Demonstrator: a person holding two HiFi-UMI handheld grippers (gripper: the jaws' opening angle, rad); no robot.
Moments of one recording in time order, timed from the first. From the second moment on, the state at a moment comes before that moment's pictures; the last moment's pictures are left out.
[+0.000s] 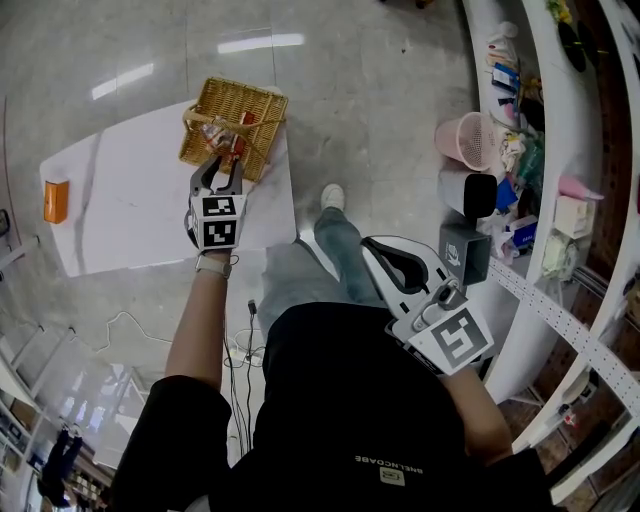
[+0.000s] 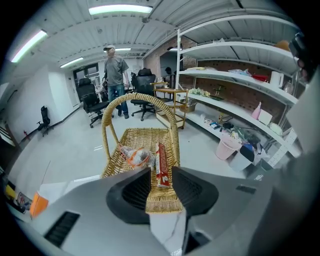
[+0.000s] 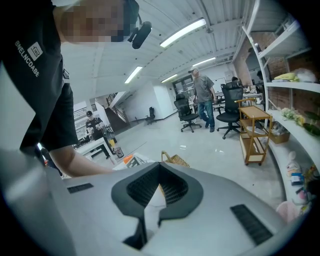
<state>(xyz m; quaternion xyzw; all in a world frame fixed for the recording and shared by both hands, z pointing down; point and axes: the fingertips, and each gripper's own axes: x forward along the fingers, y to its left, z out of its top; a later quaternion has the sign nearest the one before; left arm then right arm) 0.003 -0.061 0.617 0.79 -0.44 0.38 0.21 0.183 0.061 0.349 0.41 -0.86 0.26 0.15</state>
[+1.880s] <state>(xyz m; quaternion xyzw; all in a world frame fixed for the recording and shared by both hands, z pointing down) -0.013 0.019 0.288 0.82 -0.54 0.18 0.11 0.033 0.019 0.248 0.20 -0.97 0.15 0.03</state>
